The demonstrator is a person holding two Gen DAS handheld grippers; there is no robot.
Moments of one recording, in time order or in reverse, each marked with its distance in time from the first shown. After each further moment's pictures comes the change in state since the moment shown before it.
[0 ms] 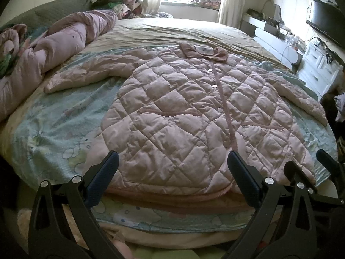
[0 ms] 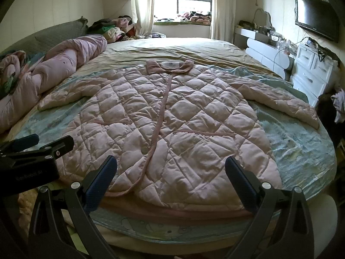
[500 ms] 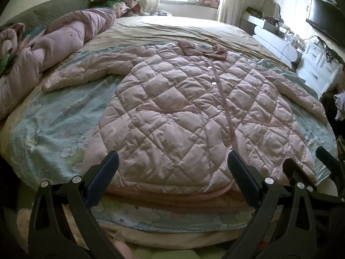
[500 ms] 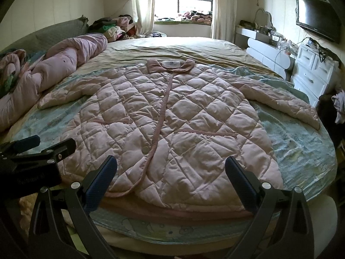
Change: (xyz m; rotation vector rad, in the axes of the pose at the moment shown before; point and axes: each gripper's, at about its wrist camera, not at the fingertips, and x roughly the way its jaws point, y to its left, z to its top) left arm 0.004 -0.005 -0.003 0.008 0.005 0.000; right arm 0.003 0.000 0.000 -0.001 0.007 0.002
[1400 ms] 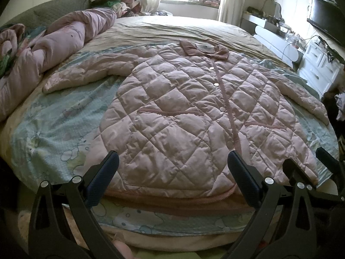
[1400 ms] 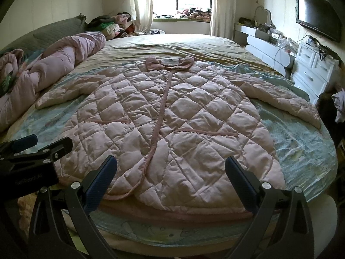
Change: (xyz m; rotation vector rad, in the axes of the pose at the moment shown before) left arm 0.004 0.007 0.003 0.000 -0.005 -0.001; right arm 0.010 -0.001 0.001 0.004 0.015 -0.002
